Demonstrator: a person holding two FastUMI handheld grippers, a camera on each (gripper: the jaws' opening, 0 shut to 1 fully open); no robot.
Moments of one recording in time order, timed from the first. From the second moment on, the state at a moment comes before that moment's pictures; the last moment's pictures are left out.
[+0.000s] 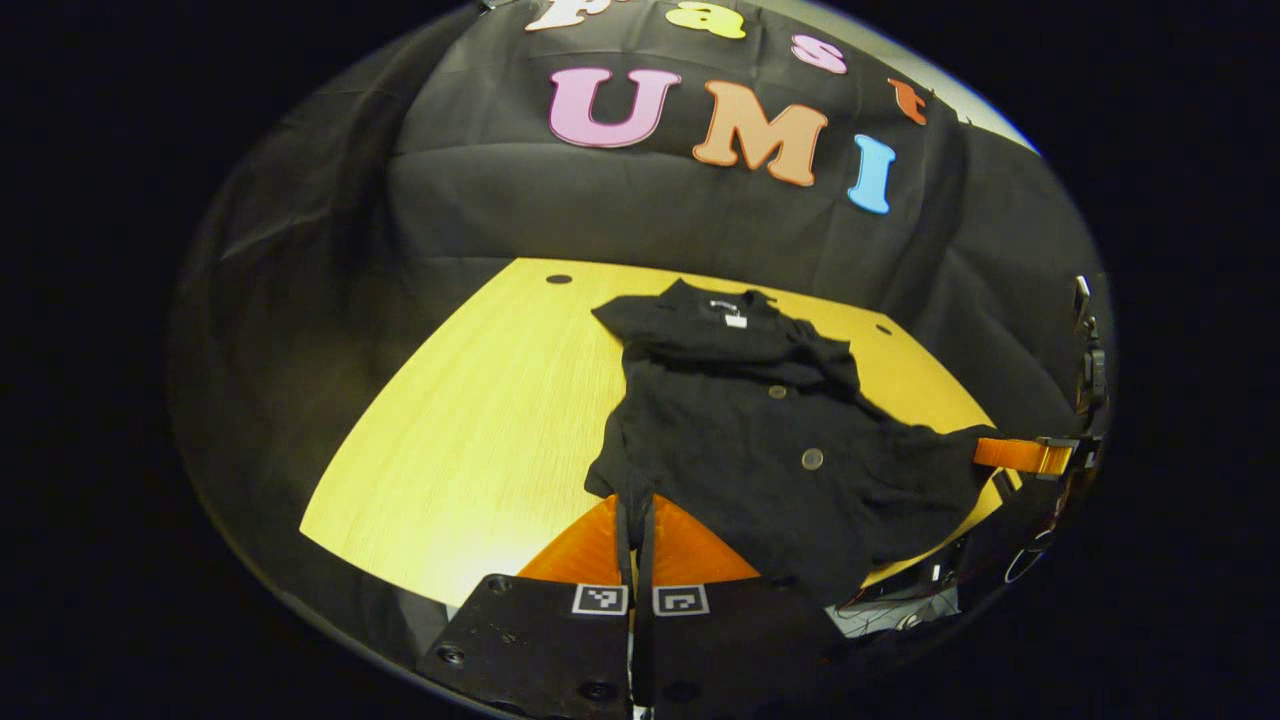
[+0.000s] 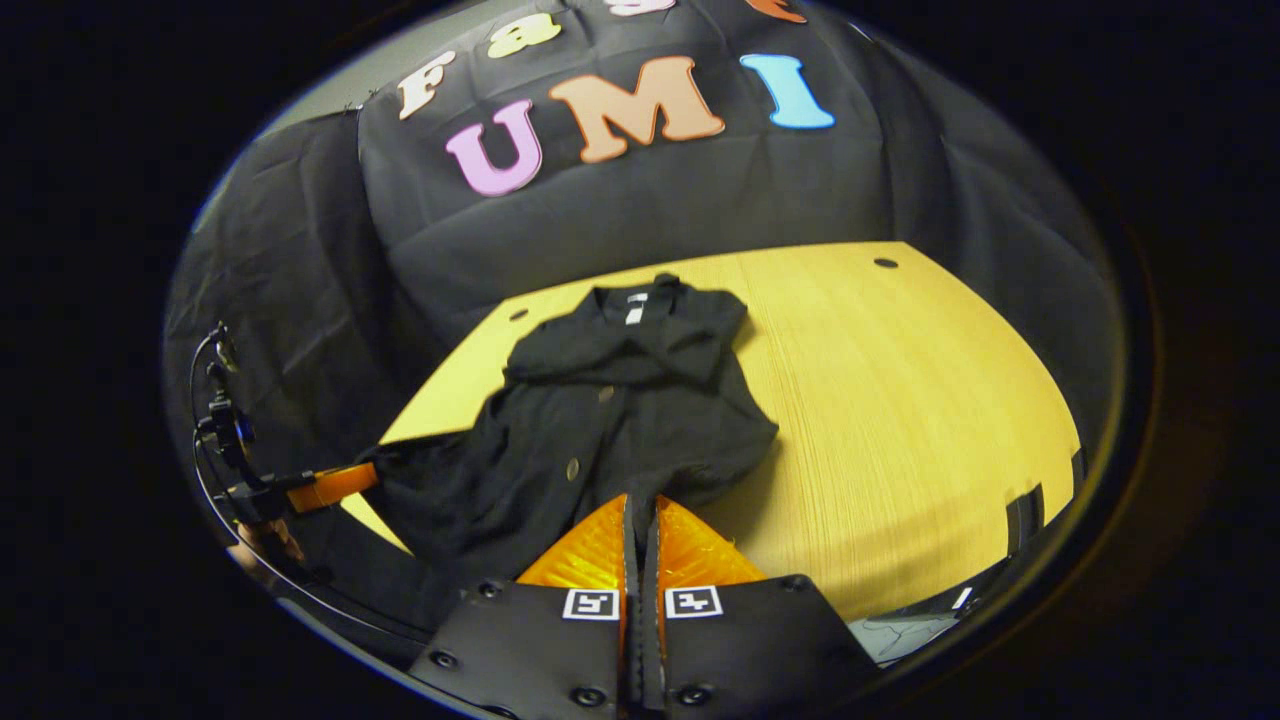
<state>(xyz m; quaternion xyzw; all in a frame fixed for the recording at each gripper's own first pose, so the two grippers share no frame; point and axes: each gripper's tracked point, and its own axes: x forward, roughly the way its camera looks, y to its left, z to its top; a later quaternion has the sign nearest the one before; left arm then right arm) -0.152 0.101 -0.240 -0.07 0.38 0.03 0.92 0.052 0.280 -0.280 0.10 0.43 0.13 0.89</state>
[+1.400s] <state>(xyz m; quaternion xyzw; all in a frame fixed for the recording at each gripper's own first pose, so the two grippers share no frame) 0.184 0.135 -0.204 -0.01 0.25 0.08 0.96 0.390 0.254 -0.238 0.07 0.32 0.13 0.94</state>
